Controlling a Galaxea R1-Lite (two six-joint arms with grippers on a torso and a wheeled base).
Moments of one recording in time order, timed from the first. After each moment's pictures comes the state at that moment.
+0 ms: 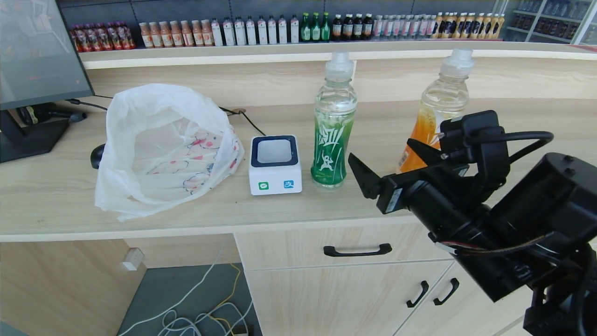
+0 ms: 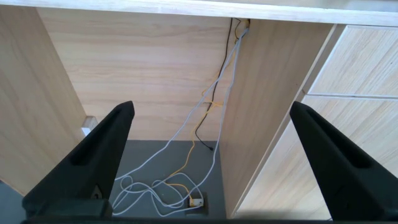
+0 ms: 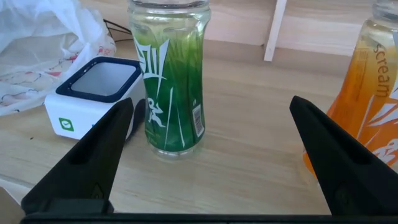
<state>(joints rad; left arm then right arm) 0.00 0.00 0.00 0.00 0.00 0.00 0.77 1.69 -0.63 -1.31 -0.42 -0.18</state>
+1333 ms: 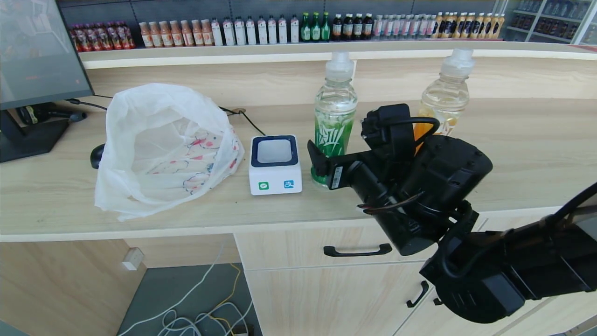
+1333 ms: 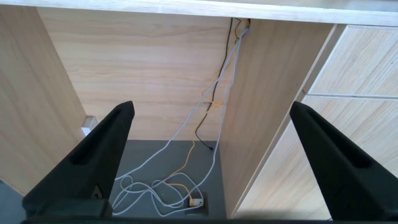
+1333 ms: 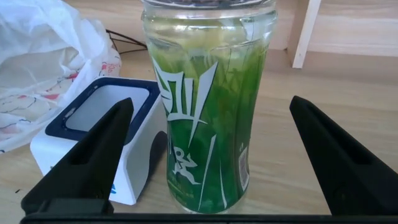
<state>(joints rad) 0.00 0.00 0.00 0.00 0.00 0.00 0.76 1.94 -0.95 -1.26 -0.42 -0.14</state>
